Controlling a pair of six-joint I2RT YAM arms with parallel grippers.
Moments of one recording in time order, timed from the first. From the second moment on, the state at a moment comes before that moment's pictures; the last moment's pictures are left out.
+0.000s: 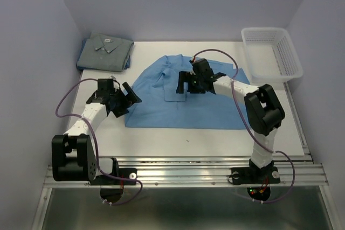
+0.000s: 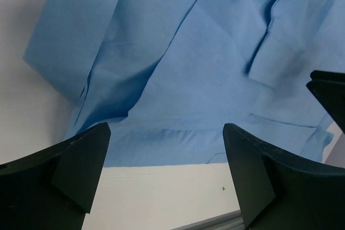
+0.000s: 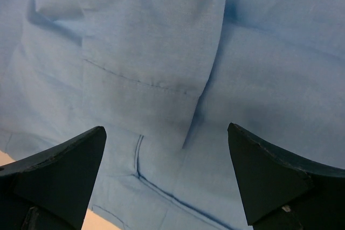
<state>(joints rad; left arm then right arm) -0.02 1.28 0.78 -0.39 0.27 -0.66 0.54 1.89 1.34 -0.23 -0.15 0.46</state>
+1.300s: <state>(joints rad) -0.03 1.39 0.65 -0.24 0.29 -0.72 0.56 2.07 1.40 -0.21 -0.14 0.60</state>
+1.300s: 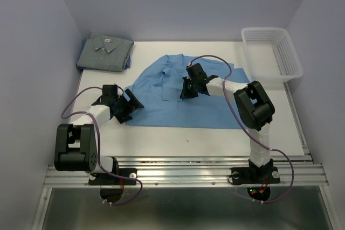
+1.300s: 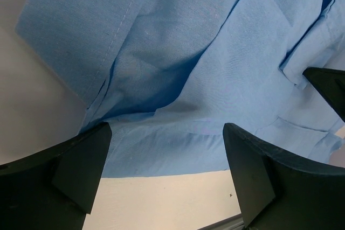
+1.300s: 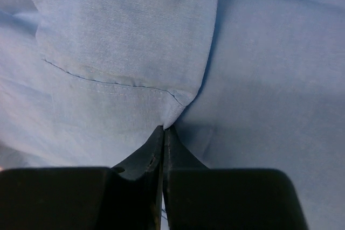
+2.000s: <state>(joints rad) -0.04 1.40 0.69 -0.31 0.15 -0.75 0.46 1.65 1.41 -0.93 0.40 0.26</state>
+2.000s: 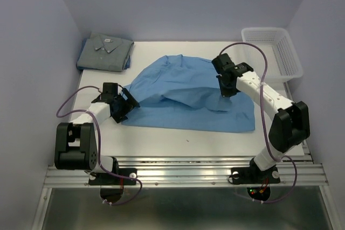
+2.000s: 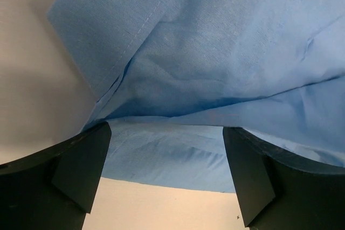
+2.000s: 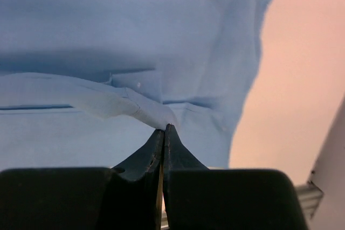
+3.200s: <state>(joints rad) -0.04 1.54 0.81 -0.30 0.20 -0.77 0.32 1.00 0.70 -0.14 0.62 0.07</state>
